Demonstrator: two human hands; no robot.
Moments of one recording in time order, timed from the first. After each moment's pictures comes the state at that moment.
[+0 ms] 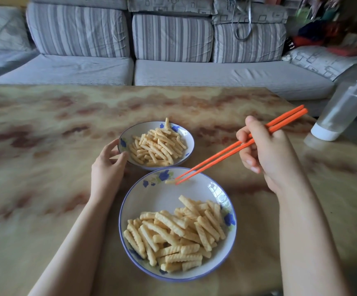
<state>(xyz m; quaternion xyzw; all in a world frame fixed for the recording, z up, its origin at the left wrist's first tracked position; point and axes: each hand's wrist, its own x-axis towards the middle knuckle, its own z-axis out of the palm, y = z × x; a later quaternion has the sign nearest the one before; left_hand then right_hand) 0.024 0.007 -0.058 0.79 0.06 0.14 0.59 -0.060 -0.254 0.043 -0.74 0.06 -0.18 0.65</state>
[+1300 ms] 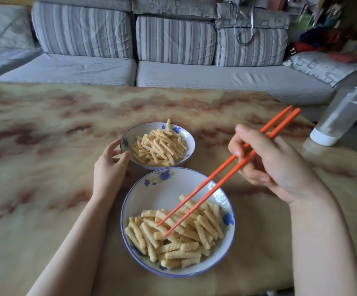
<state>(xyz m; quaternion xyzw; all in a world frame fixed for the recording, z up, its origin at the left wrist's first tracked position) 0.026 0.008 -0.062 0.79 0.05 0.15 0.59 -0.089 -0.248 0.063 -0.73 -0.09 -0.02 0.67</state>
